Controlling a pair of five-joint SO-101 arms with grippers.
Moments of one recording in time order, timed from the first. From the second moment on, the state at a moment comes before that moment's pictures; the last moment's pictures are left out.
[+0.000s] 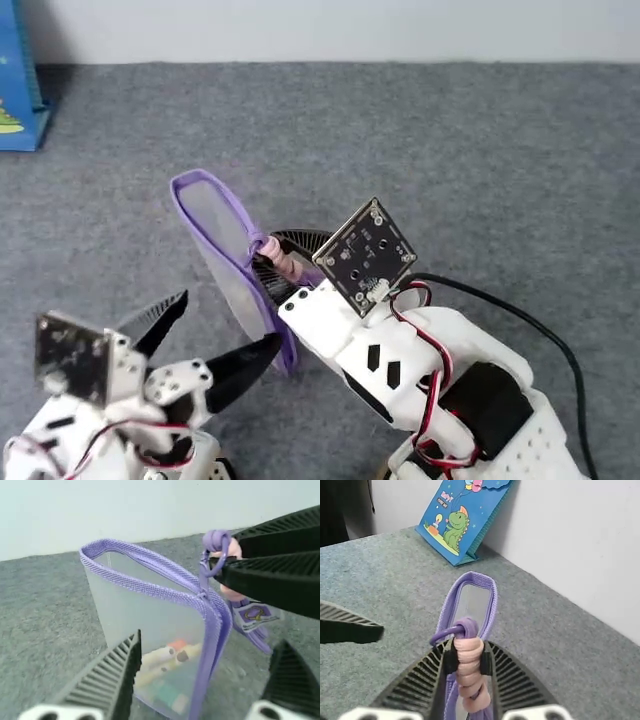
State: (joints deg) left arm 15.5 -89.4 36.5 89.9 9.6; right arm -46.7 -57.5 24.0 61.0 5.1
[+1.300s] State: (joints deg) left arm 15.8 -89.4 47.4 85.4 -2.9; right arm -46.6 -64.5 25.1 68.0 8.0
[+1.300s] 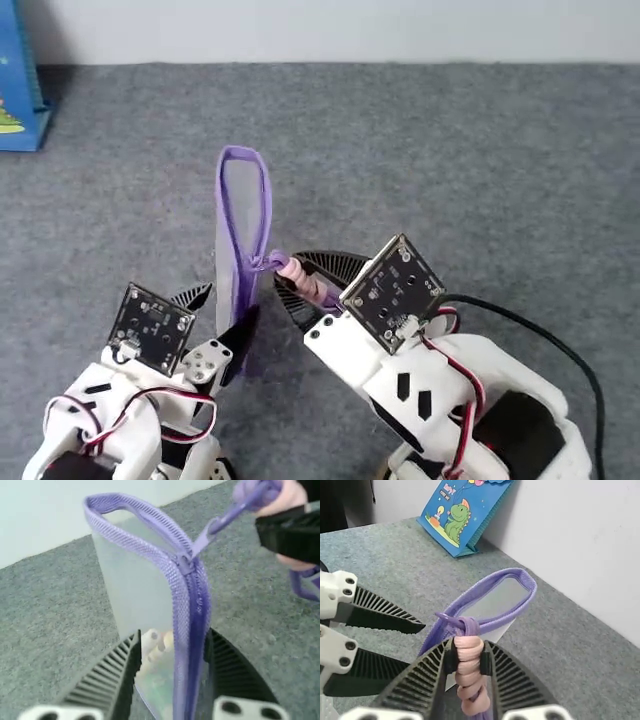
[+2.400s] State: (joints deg) left arm 6.0 -89.4 46.1 81.2 0.7; right arm -50.5 -68.0 28.4 68.0 6.4
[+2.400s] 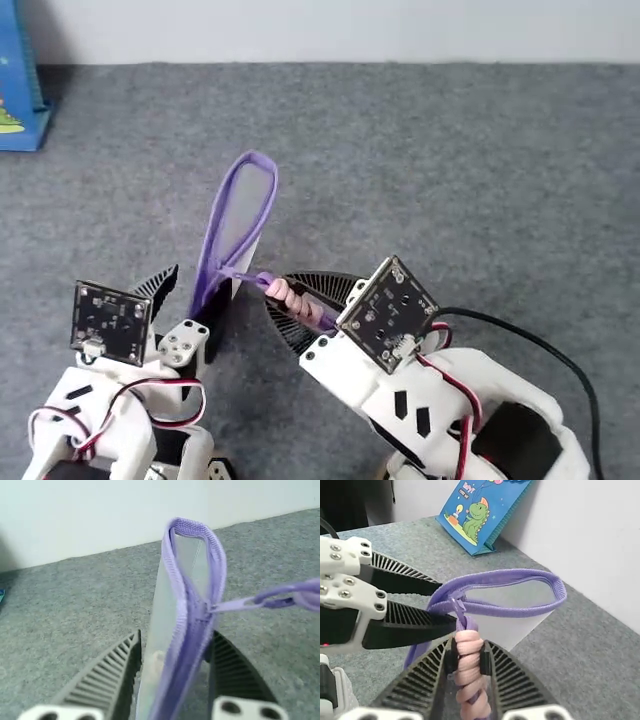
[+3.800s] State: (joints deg) left arm 5.5 -92.8 46.3 81.2 0.3; right arm -54.4 -69.5 30.6 67.9 5.0
